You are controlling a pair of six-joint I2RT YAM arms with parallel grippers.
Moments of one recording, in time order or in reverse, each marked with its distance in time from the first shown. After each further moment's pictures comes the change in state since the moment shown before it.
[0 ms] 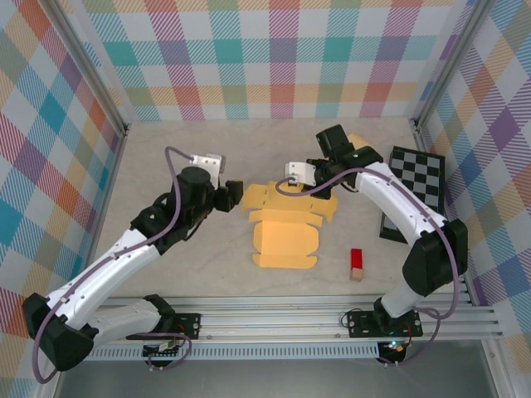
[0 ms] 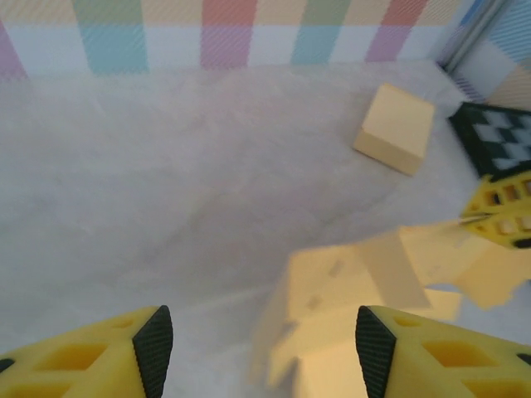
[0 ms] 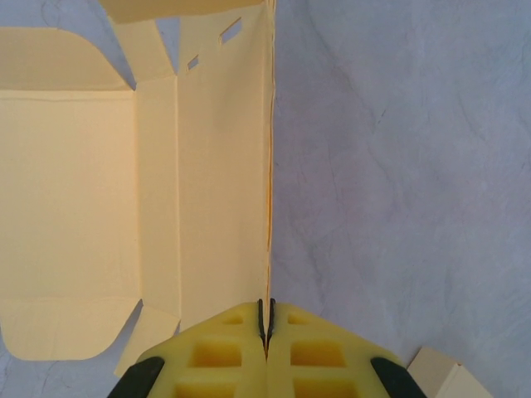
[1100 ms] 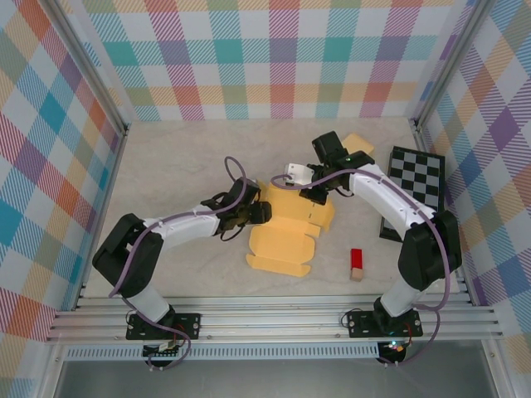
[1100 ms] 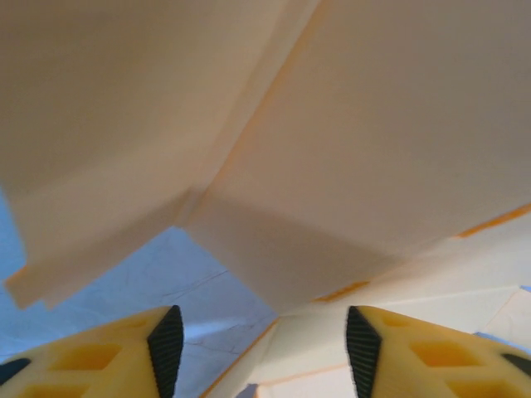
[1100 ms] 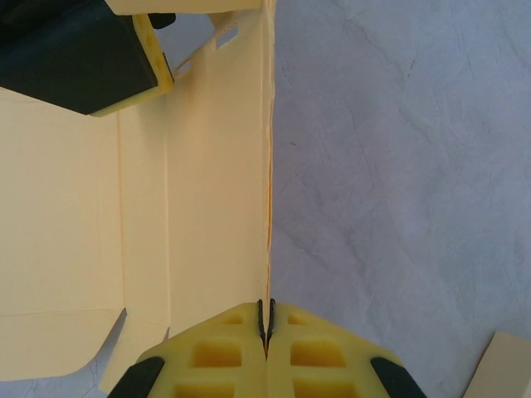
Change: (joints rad) left arm -0.008 0.582 0.004 0.235 0.135 -0.241; right arm 0.000 0.035 -0.071 0.072 0.010 0.153
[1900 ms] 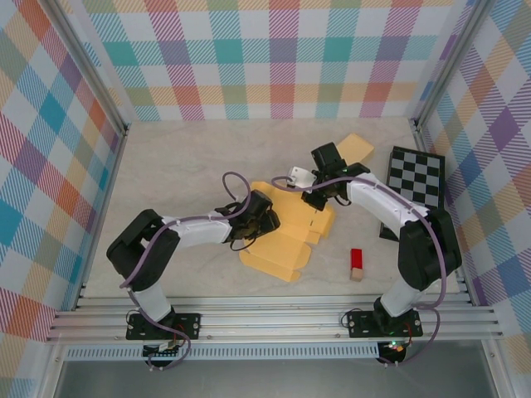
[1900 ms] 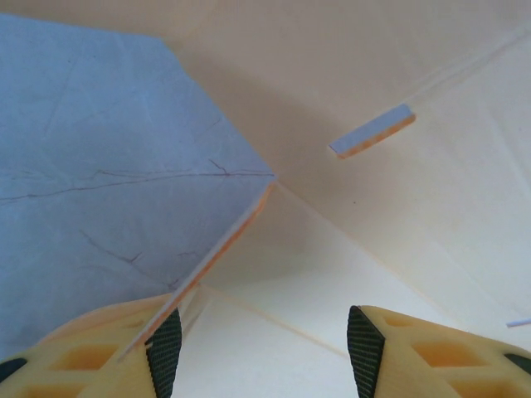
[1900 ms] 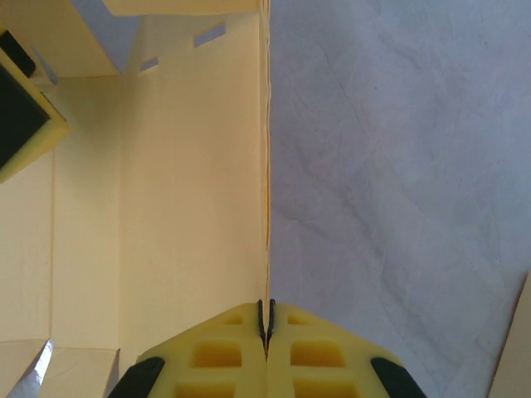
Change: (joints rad) left arm -0.095 0.094 -0.032 0.045 -0.005 -0.445; right arm 0.000 -0.003 -0.157 0.182 0.098 0.167
